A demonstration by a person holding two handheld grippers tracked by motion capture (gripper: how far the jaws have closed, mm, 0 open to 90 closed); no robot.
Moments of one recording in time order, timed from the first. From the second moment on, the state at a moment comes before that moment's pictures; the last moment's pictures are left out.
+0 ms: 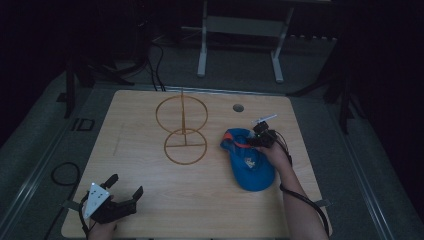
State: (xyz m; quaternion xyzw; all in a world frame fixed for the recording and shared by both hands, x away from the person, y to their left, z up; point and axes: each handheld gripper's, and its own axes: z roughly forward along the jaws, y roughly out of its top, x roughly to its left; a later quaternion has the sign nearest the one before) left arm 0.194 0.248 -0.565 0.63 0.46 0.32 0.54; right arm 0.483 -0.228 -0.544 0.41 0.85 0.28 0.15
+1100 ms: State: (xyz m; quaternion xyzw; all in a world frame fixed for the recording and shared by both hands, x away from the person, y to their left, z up) left arm 0.194 0.246 -0.564 0.62 0.47 0.32 0.53; right arm 0.405 -0.231 -0.439 0.38 0.79 0.41 0.24
